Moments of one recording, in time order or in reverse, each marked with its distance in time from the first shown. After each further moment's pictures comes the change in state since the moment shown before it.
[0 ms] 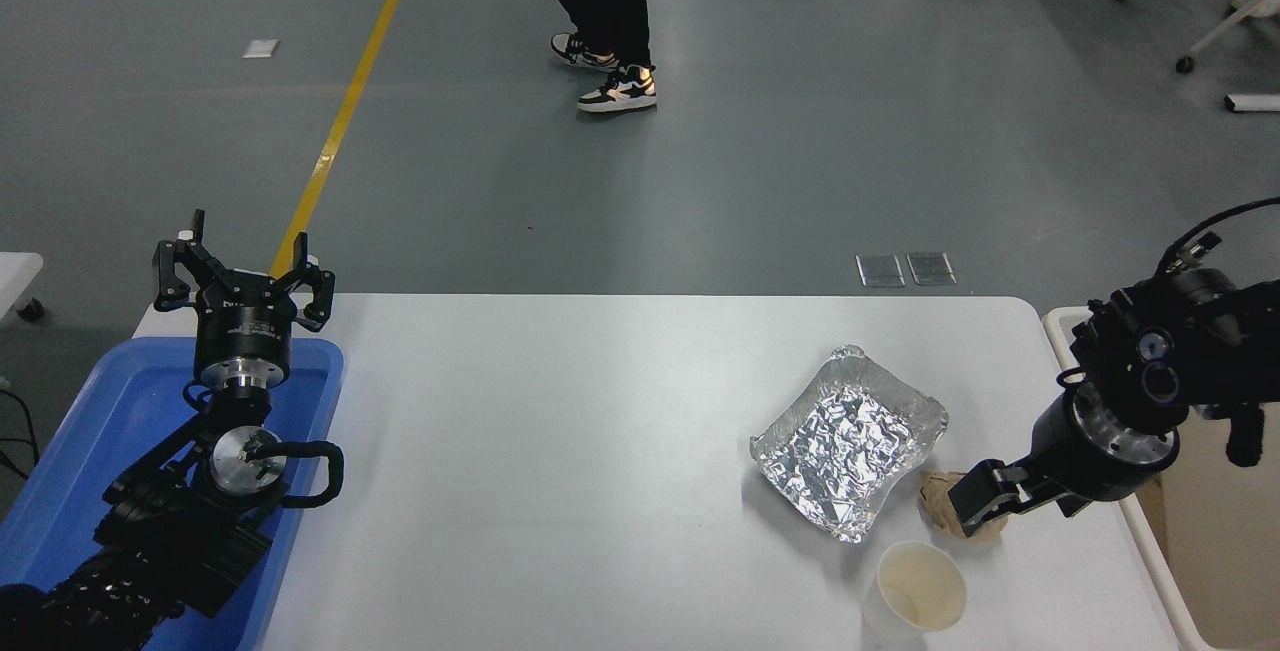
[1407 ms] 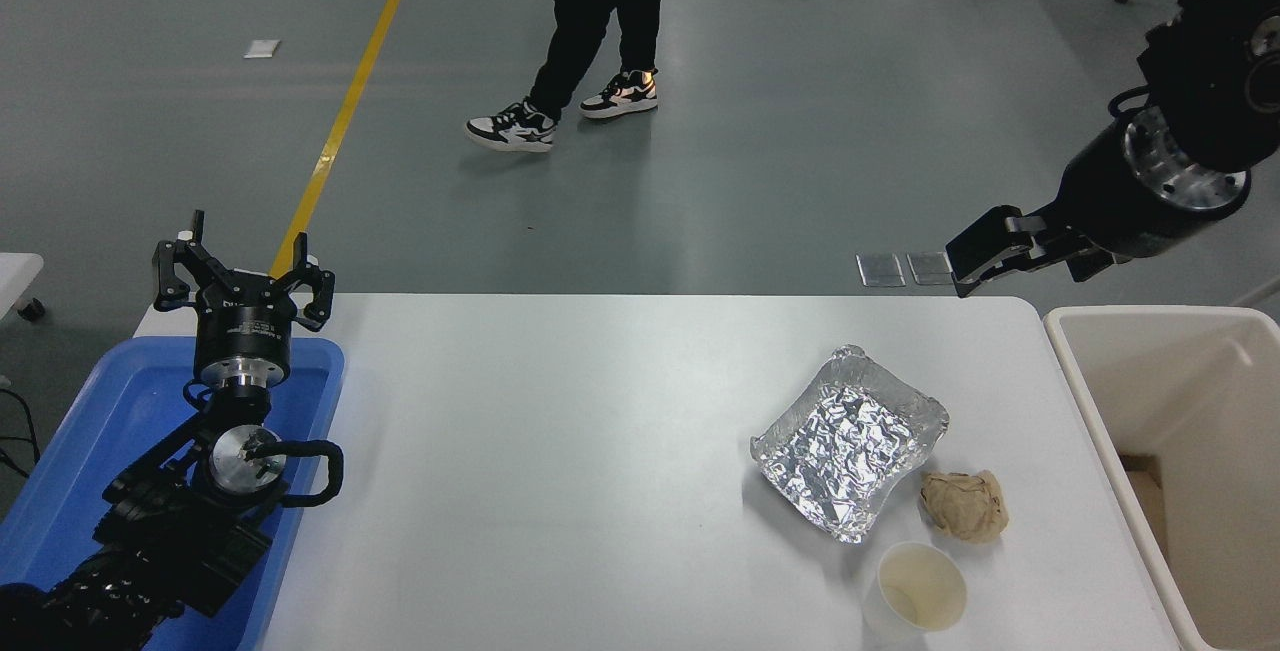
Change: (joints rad) left arm 0.000 0.000 -0.001 0.000 0.000 0.000 0.000; right arm 0.559 0.092 -0.051 -0.073 0.236 0.198 0.003
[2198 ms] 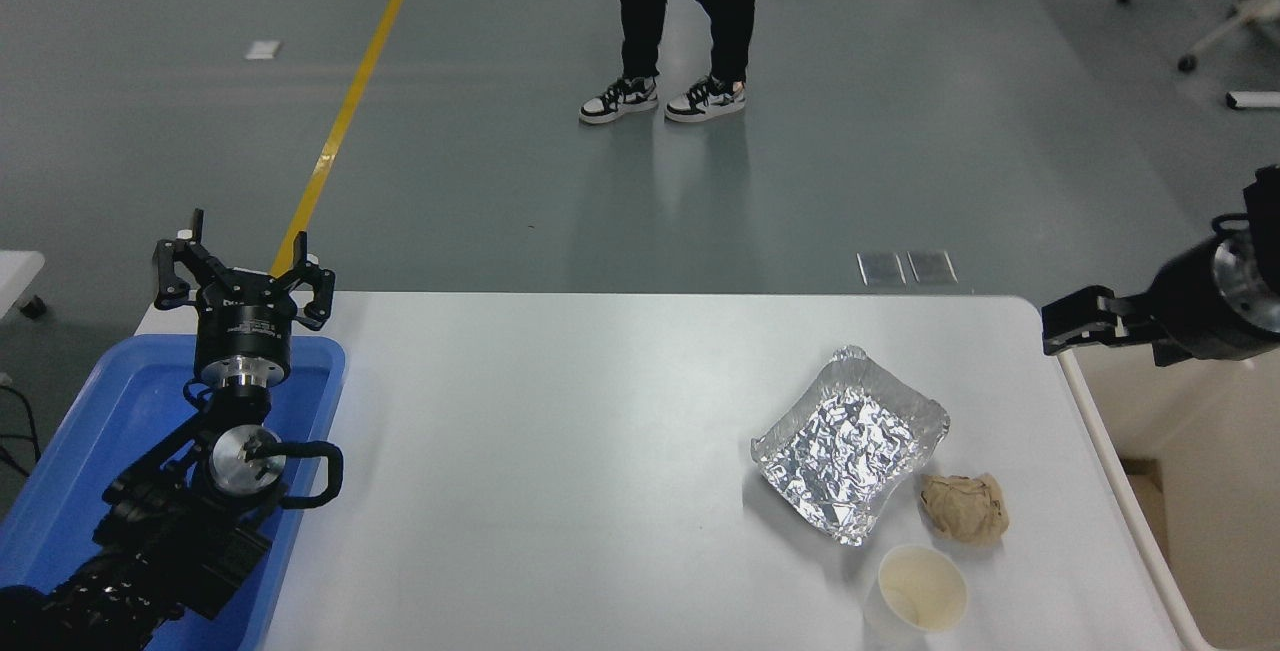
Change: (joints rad) left arm 0.001 0.000 0.001 0.000 -0.001 0.001 0.000; right arm -0.017 -0.156 -0.159 0.032 -0.056 -0.124 0.002
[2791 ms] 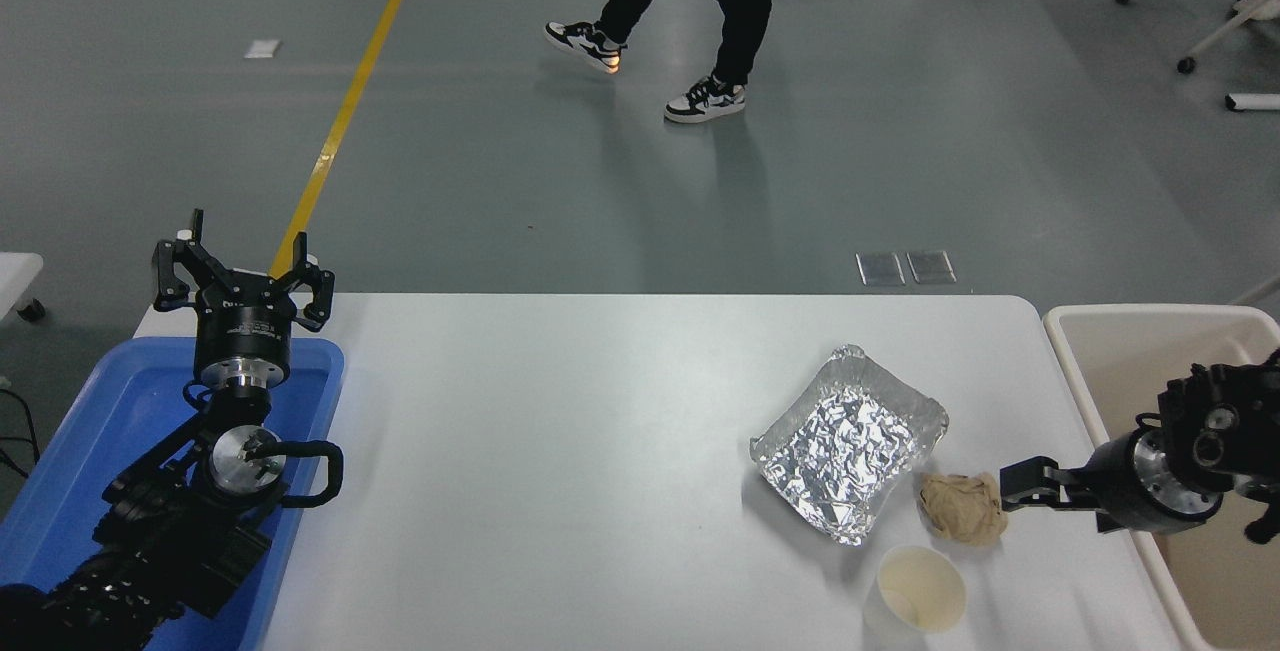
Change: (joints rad) left arm -0.001 0.000 0.000 0.000 0.000 0.000 0.000; right arm -0.707 -0.150 0.319 -0.165 -0.114 -0.205 -0.002
